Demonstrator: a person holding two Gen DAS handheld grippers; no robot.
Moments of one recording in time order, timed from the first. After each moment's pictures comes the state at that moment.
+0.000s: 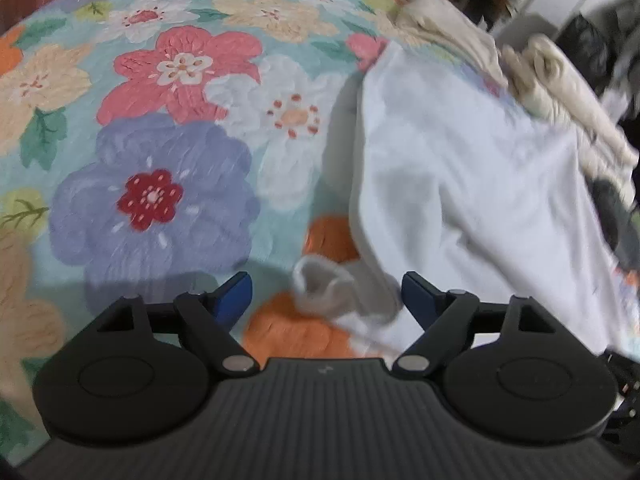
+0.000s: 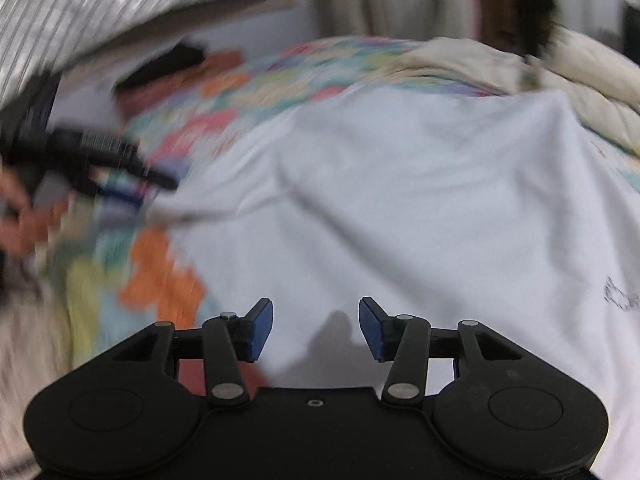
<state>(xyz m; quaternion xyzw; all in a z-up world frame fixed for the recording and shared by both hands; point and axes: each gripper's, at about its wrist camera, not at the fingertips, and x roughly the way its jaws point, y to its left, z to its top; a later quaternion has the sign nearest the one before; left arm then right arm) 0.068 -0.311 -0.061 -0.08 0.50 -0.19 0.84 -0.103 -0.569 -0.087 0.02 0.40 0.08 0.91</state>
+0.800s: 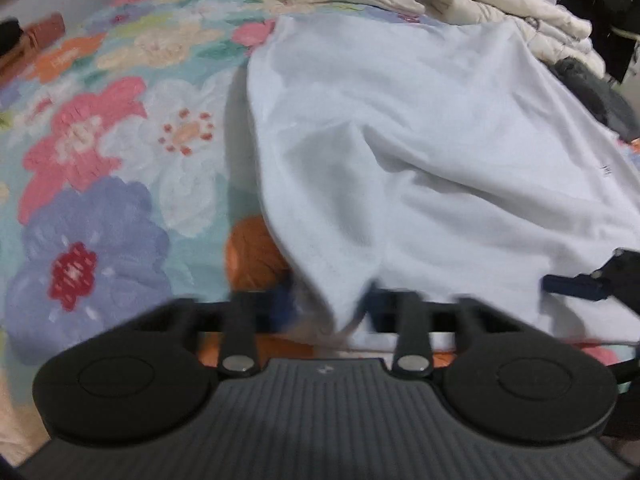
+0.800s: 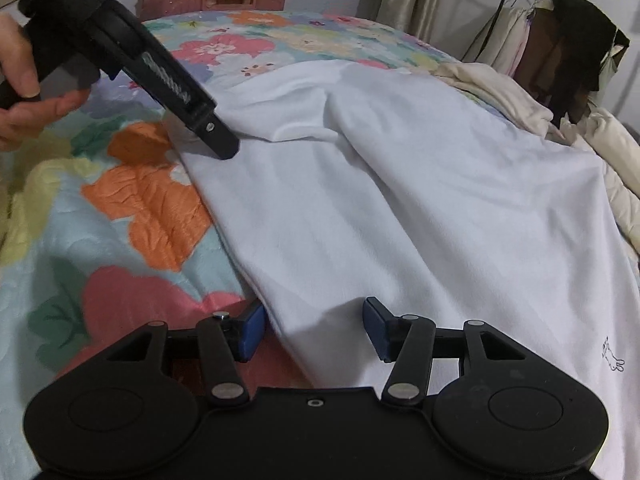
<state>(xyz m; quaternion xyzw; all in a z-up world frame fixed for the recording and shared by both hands) 0.061 -0.370 -0.083 0.09 0.45 -0.27 0.85 -0.091 -0.510 -0.129 -0.13 0.41 0.05 0.90</state>
